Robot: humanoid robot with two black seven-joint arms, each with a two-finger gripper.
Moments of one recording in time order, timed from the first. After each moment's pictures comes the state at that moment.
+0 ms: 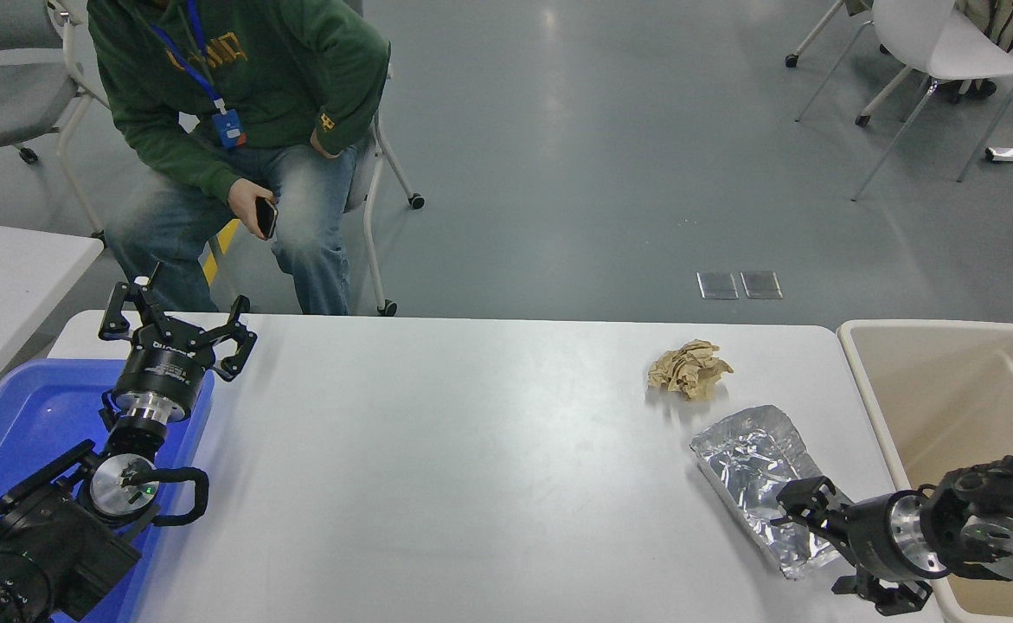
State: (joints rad) left arm -0.55 0.33 -0.83 -0.45 -0.19 -0.66 -0.49; right arm 1.06 -0.80 -0.45 1.38 -0.17 -0.02 -0.19
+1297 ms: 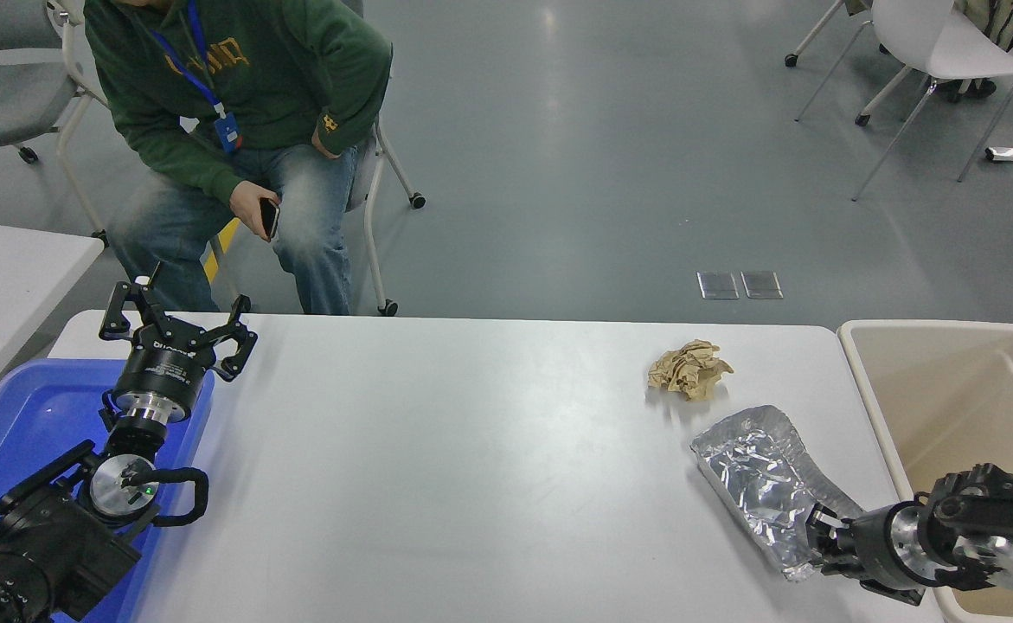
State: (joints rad) left arm -0.55 0.33 -0.83 -0.45 -0.19 -0.66 -0.49; right arm 1.04 -0.76 -0.51 1.29 -0.33 -0.02 -0.19
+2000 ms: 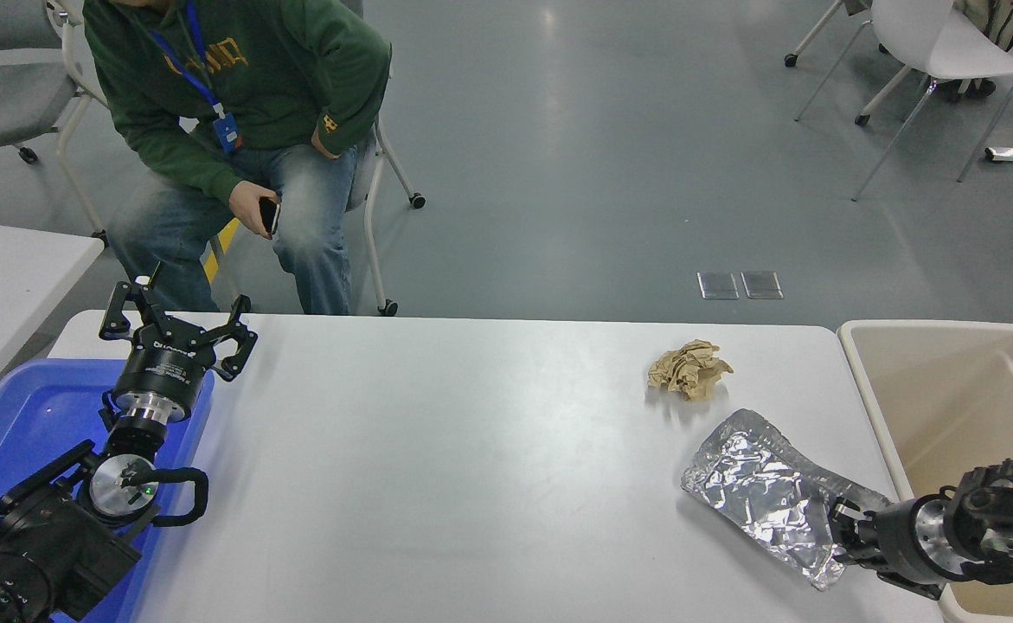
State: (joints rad) left arm -0.55 0.33 -0.83 -0.45 -0.19 -0.66 -0.49; right arm 1.06 -0.85 -0.46 1.32 -0.33 0.04 -0.19
